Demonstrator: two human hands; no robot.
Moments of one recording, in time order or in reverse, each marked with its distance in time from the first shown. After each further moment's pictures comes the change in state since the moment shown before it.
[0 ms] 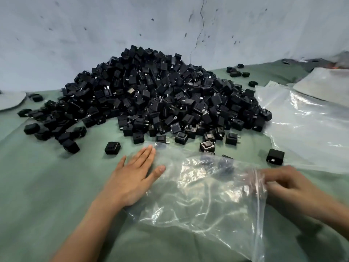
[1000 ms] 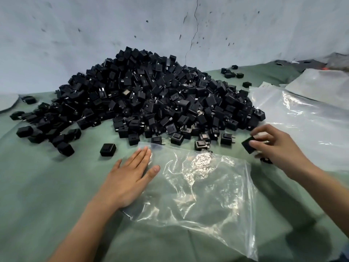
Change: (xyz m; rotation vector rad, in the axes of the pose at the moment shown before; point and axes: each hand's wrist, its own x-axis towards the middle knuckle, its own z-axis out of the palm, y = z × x) left_hand 0.000 0.001 -0.001 -0.047 -0.005 -0.010; right_hand 0.079 -0.007 -0.028 0.239 0.418 0.358
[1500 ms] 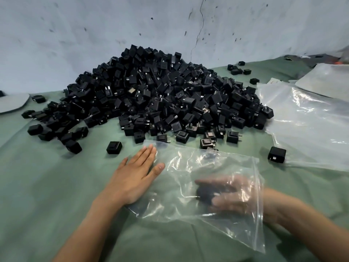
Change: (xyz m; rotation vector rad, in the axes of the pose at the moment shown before) left_hand 0.002 0.001 0.001 -0.021 -0.016 0.005; right_hand -0.064 -0.007 0.063 0.416 -0.887 0.374
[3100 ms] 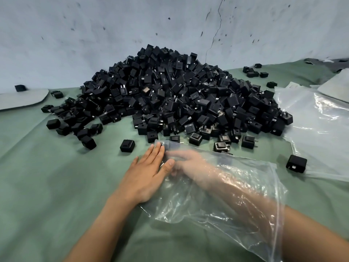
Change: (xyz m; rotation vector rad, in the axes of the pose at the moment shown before) left_hand -0.001 0.000 -0.001 -0.102 0.044 -0.062; right_hand 0.126 -0.029 0.065 -0.256 0.231 -0.143
